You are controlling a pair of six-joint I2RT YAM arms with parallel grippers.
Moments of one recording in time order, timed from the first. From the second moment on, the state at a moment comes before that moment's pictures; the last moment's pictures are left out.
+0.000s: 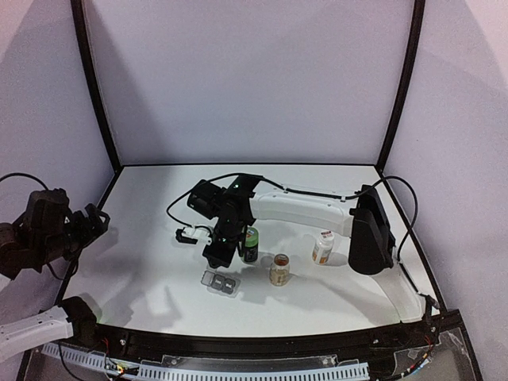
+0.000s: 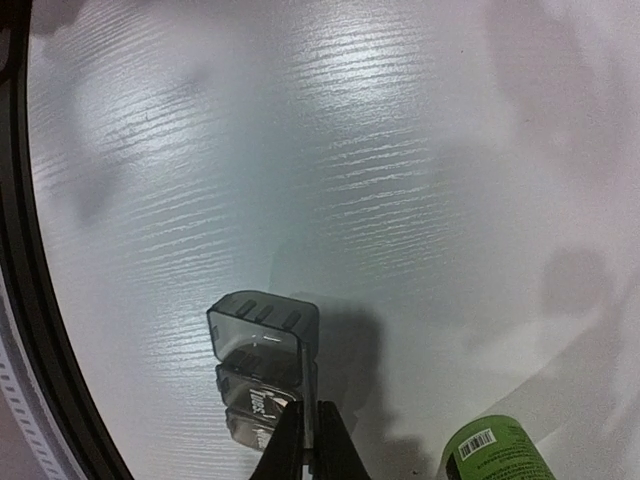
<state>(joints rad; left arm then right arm) -0.60 0.53 0.82 -1.00 -0.47 -0.98 1.12 2.37 2.20 -1.08 -0.17 -0.22</state>
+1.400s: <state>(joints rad) -0.60 0.66 0.83 -0.85 -0.43 -0.88 0.77 1.49 1.35 -0.88 0.19 0.21</state>
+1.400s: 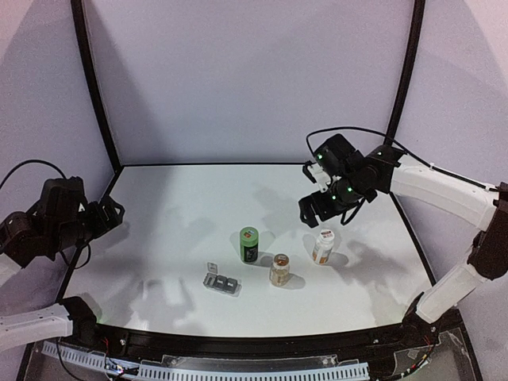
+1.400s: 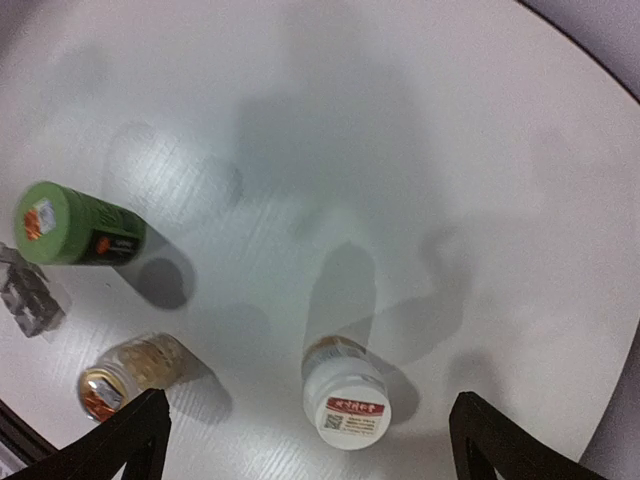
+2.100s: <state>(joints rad) -0.60 0.73 0.83 -0.77 -0.39 -0.85 0.69 1.66 1.27 -0.90 0.16 0.31</state>
